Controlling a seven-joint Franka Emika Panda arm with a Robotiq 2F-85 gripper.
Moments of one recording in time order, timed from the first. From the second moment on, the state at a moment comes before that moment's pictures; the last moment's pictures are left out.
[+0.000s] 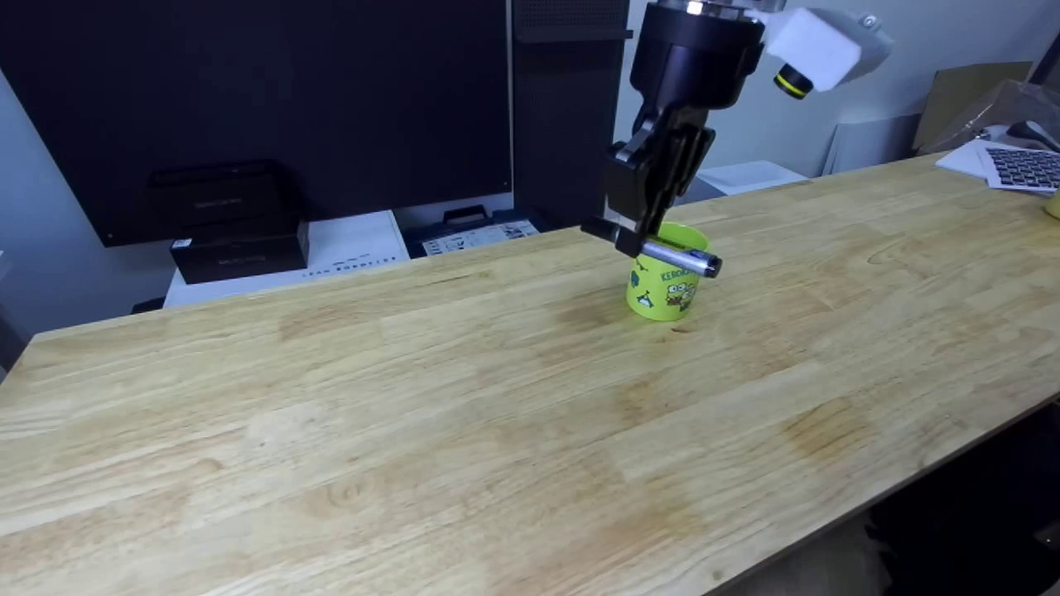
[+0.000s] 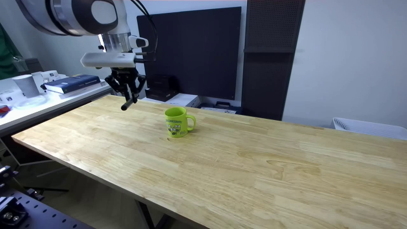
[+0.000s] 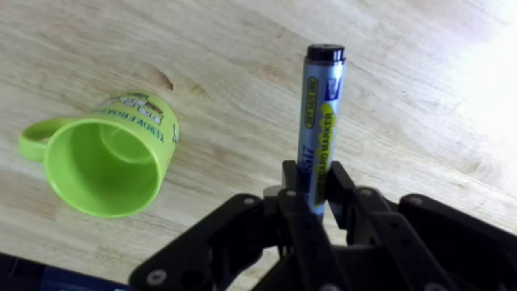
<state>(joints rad) 0.01 0.24 0.17 -2.40 0.10 2.72 -0.26</state>
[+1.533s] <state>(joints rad) -0.07 0.32 0.01 -2.11 0.31 2.20 -0.09</state>
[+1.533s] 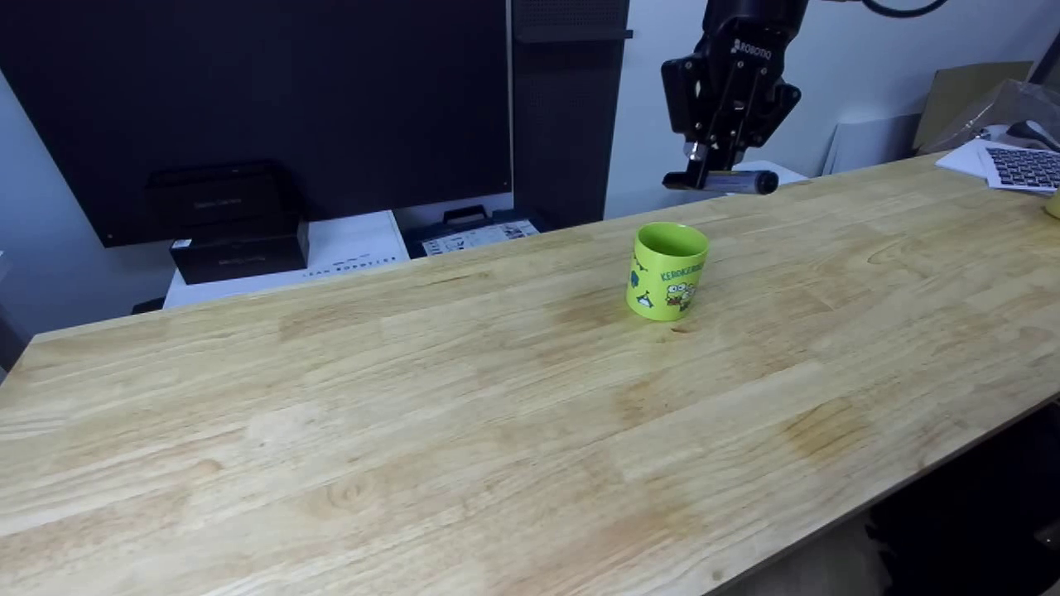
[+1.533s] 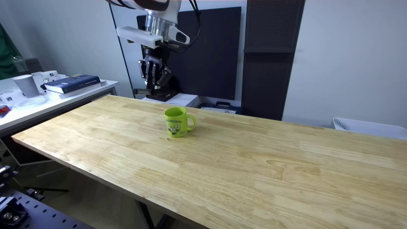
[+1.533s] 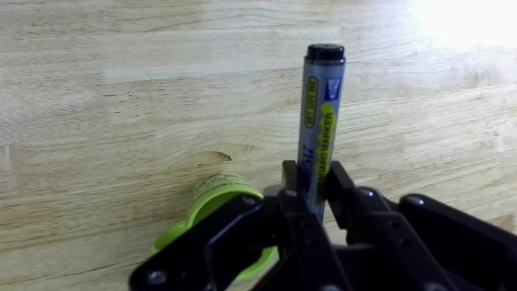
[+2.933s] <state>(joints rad) -0.15 0.51 -0.01 -1.92 0.59 2.08 -0.05</state>
